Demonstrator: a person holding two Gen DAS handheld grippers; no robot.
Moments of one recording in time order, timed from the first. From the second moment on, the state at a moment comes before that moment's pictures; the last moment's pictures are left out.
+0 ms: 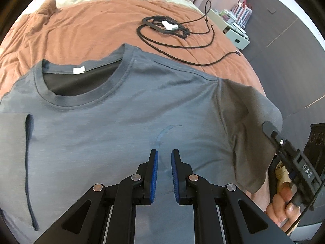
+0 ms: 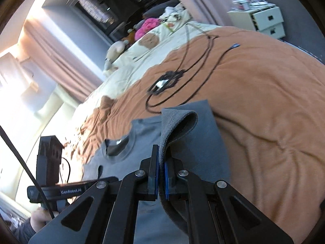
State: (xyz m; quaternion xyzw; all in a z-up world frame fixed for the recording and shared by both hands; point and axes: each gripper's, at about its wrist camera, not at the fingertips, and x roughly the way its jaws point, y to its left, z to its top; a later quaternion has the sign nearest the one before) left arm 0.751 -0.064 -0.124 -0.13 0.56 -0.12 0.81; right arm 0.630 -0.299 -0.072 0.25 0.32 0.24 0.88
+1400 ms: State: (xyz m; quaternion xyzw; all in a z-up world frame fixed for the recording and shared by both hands) left arm 0.806 -0.095 -0.171 -0.14 0.55 -0.12 0.82; right arm 0.702 -0.340 -0.087 0.25 0.38 0.14 0.88
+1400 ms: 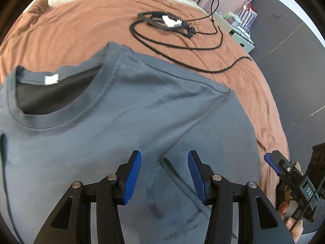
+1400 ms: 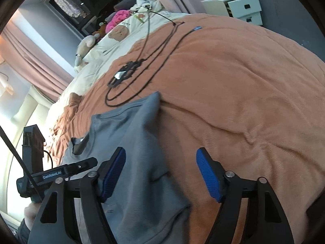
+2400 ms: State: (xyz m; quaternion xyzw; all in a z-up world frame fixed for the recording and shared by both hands) left arm 0.805 -0.083 -0.178 -0.07 0.57 -0.05 0.82; right arm 0.714 -0.335 -0.105 0.22 0.42 0.16 0.87
